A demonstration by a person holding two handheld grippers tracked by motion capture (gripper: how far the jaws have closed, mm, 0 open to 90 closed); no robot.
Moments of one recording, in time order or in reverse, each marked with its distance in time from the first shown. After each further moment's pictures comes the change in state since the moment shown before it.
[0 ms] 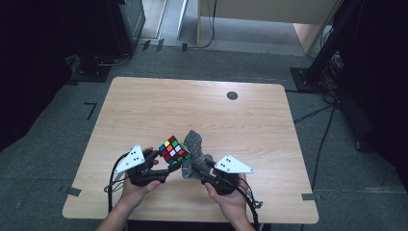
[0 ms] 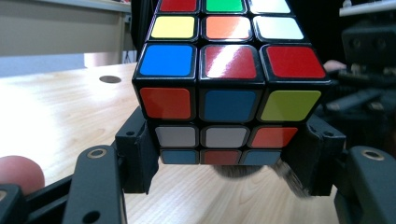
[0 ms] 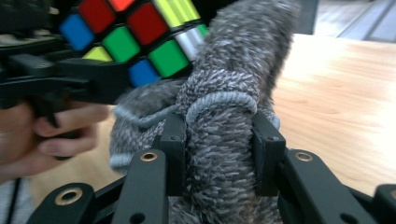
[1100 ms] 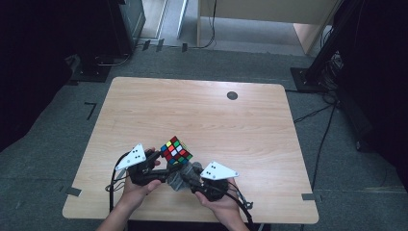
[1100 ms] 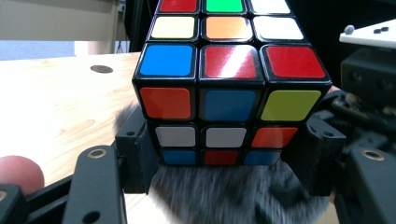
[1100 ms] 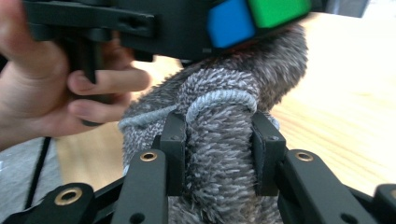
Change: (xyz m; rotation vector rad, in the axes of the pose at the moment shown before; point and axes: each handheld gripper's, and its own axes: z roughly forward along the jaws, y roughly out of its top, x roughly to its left) left arm 0.002 0.002 0.001 0.027 -0.014 -0.028; right arm 0.011 -0.015 0.018 0.060 0.089 -0.095
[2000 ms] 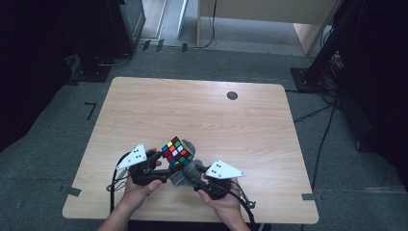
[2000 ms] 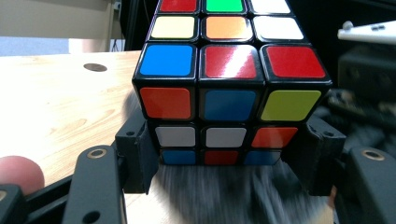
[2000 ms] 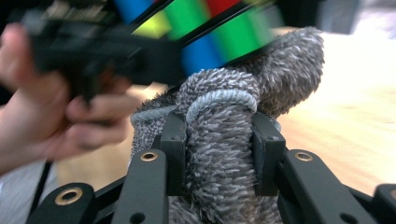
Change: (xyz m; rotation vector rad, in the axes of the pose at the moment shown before) left arm -0.003 -0.001 0.005 0.004 -0.021 -0.015; right arm 0.000 -0.001 0.000 -0.041 0.040 0.005
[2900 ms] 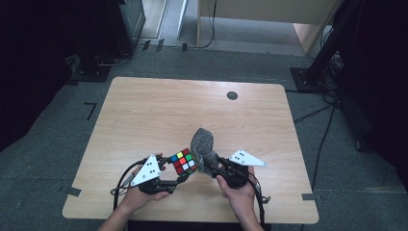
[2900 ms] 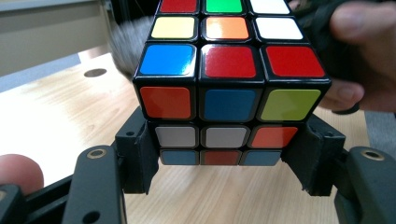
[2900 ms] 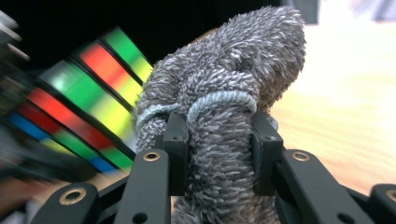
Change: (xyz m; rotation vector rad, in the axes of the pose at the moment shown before) left arm -0.021 -0.009 0.008 0.100 0.042 0.300; right arm -0.051 0.004 -0.031 -0.042 -0.137 0.210
